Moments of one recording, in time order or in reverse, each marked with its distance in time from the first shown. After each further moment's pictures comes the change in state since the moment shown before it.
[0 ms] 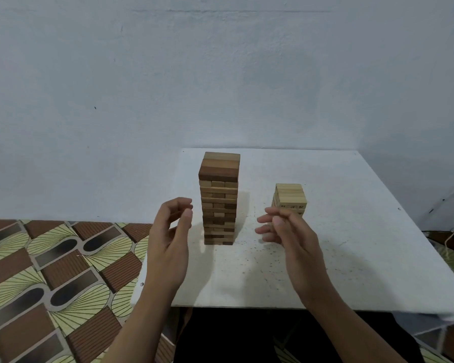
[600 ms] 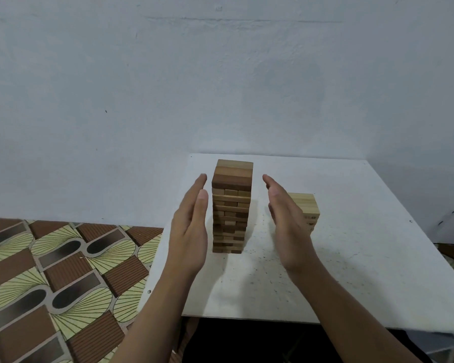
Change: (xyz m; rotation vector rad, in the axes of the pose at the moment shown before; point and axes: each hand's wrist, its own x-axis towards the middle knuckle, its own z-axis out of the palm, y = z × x) left_hand 0.026 0.020 0.016 0.023 -0.102 -0.021; right_hand 0.038 -0.028 0.039 -0.031 -0.070 0.026
